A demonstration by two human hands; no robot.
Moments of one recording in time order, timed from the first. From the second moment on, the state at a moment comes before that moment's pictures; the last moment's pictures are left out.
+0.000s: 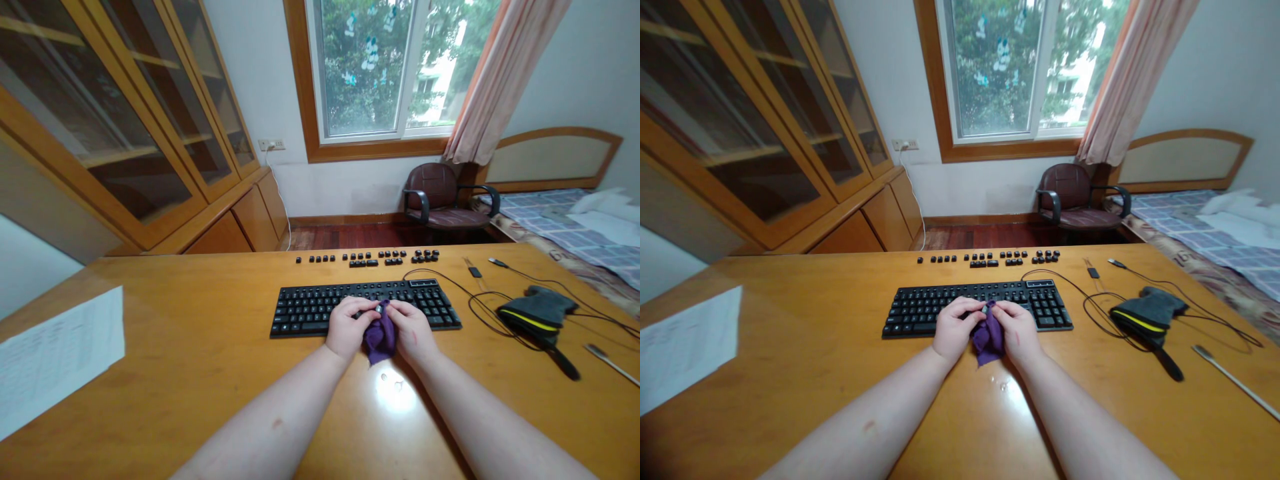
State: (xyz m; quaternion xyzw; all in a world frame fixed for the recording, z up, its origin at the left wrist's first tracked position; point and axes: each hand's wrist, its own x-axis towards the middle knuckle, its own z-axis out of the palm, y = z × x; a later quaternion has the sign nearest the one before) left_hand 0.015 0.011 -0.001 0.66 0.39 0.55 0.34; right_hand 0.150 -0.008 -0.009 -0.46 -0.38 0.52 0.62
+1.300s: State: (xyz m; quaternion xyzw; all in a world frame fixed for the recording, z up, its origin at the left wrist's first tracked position) left_hand 0.013 0.010 0.003 0.70 0.39 0.53 0.28; right_hand 0.146 -0.006 -0.012 -0.40 -0.30 0.60 0.62
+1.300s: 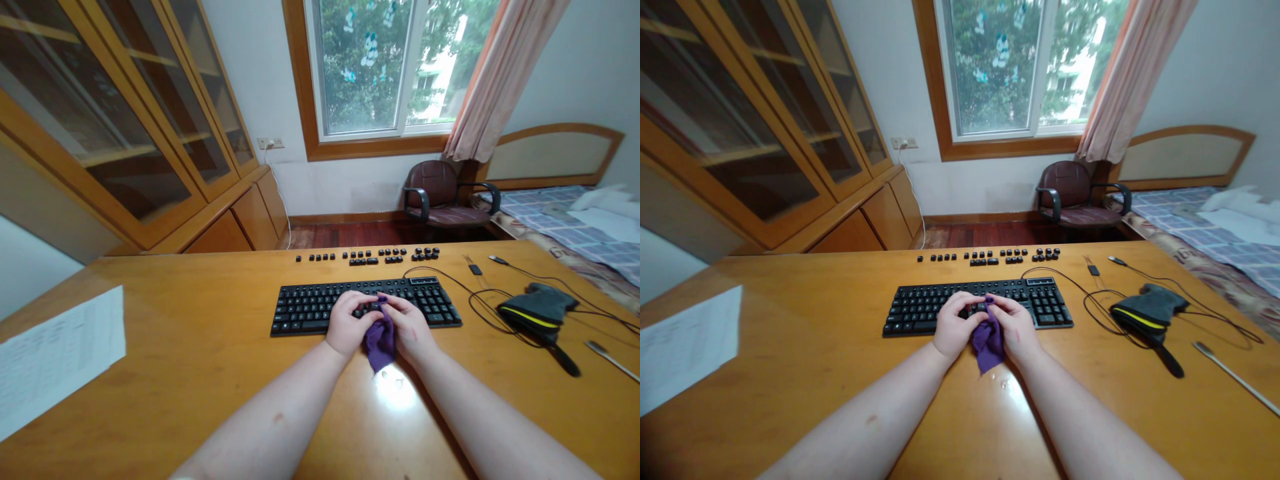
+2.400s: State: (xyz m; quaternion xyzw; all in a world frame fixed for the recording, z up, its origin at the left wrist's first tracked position) left_hand 0.017 0.009 0.000 0.60 0.41 0.56 0.40; right_hand 0.146 -0.008 -0.007 -0.41 -0.33 0.58 0.62
